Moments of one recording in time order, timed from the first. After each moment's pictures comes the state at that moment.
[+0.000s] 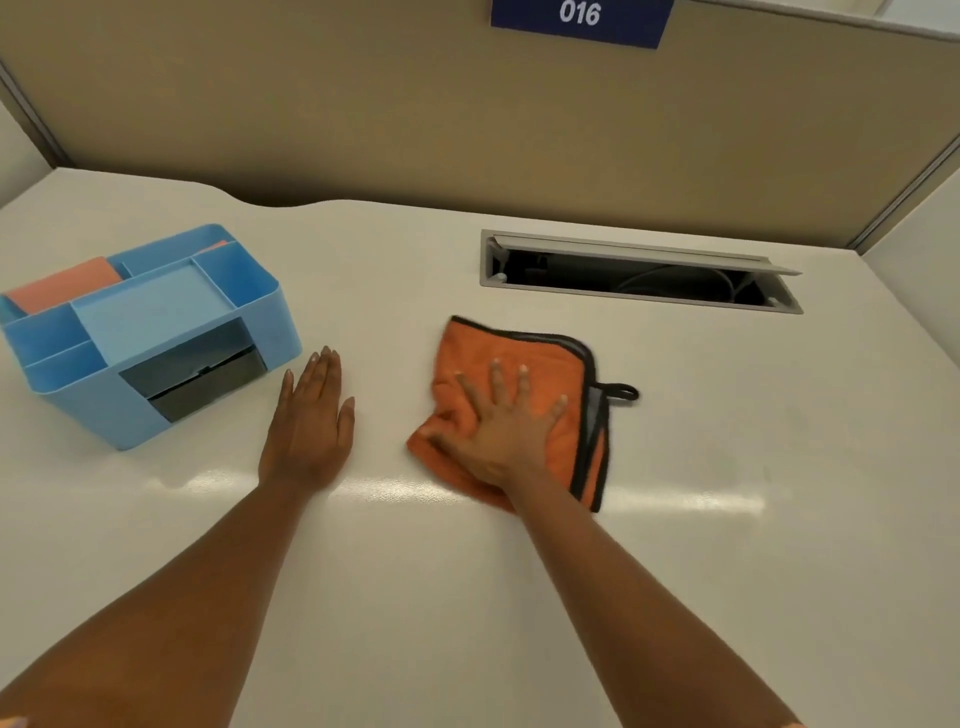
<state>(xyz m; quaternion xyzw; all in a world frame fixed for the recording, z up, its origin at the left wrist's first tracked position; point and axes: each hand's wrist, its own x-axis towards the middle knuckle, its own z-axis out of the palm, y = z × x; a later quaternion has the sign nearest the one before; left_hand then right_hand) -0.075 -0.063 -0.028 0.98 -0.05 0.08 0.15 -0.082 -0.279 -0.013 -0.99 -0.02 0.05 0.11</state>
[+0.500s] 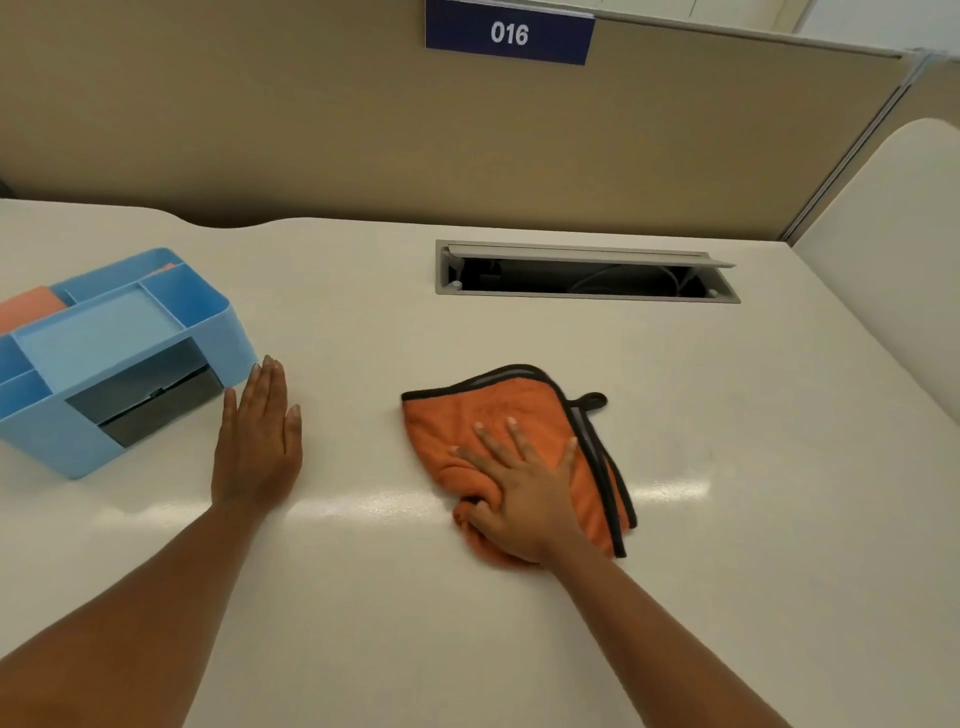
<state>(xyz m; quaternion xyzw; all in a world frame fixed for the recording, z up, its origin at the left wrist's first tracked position) -0.082 -0.061 -0.025 0.98 -0.03 0.13 0.17 -0.156 -0.339 -0.018 -0.99 -0.10 0.00 0.12</state>
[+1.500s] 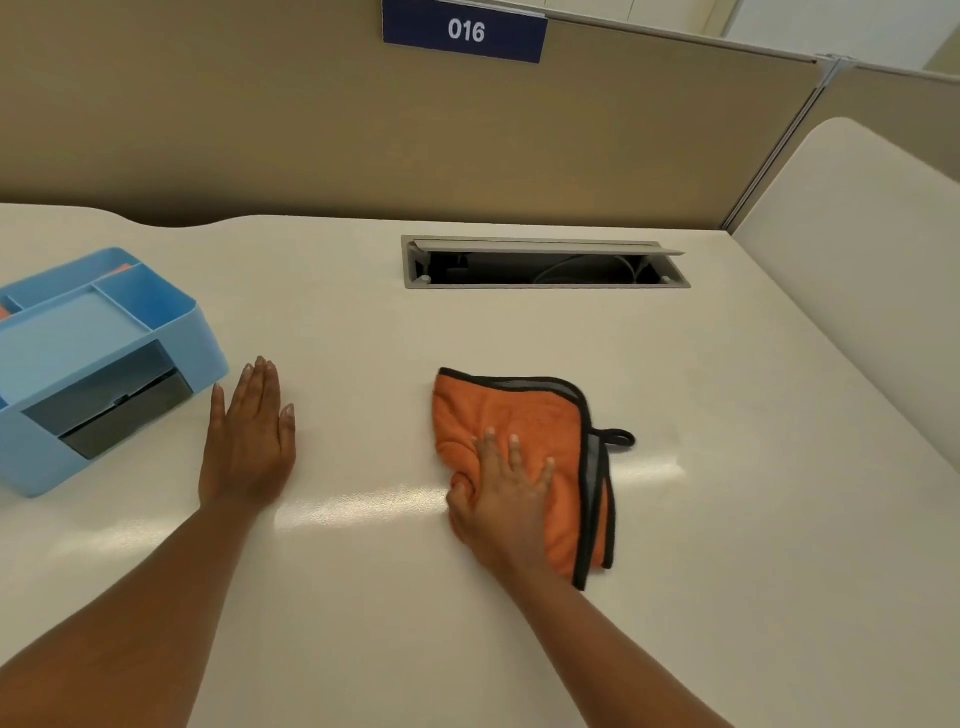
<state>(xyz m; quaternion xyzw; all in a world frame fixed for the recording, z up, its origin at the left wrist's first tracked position) -0.081 -0.066 -0.024 0.98 -0.07 0.11 0.14 -0.187 -0.298 -0.021 -0.97 0.12 -0.06 0.21</state>
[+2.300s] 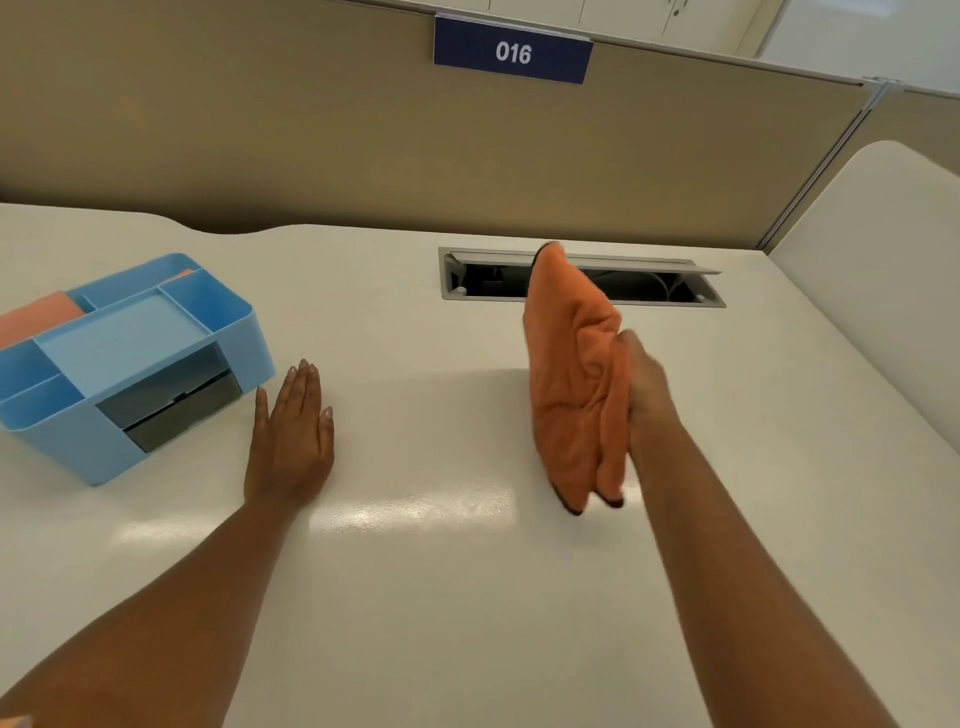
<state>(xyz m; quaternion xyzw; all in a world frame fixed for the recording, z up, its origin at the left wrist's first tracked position) -0.081 -0.064 -0.022 0.98 -0.07 0.11 0.17 -0.131 -0.338 0.113 -0.69 0.13 -0.02 0.71</state>
